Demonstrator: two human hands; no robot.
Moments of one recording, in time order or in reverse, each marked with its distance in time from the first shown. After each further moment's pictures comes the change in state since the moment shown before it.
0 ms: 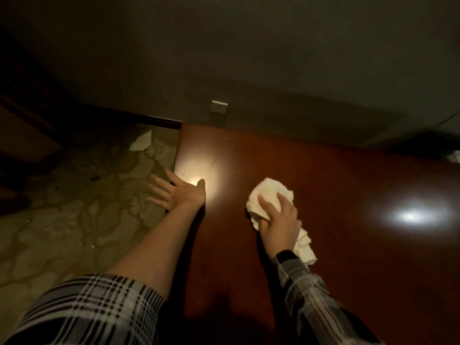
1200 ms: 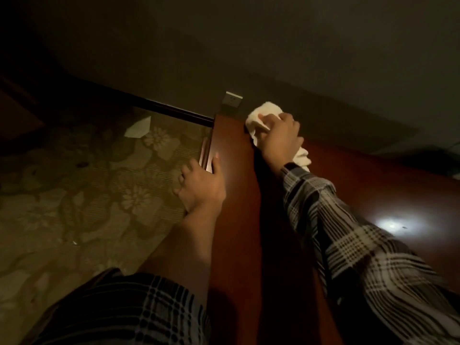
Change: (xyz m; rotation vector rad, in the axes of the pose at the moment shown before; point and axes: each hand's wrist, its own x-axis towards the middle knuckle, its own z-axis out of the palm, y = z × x) left_hand 0.073 -0.011 0.006 -0.220 0.082 0.158; right_hand 0.181 -0.138 0.036 -0.100 0.107 -0.040
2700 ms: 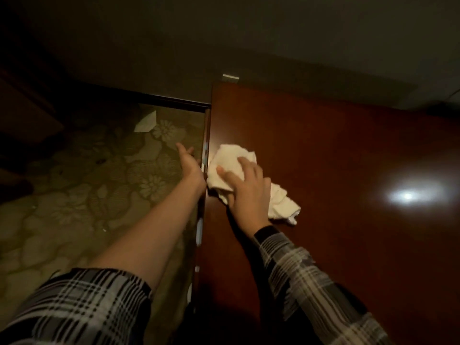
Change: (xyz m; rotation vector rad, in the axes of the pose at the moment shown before) left_hand -0.039 -0.051 -0.033 -1.106 -0.271 -0.353; right_hand -0.234 0.003 0.018 0.058 -0.023 -0.322
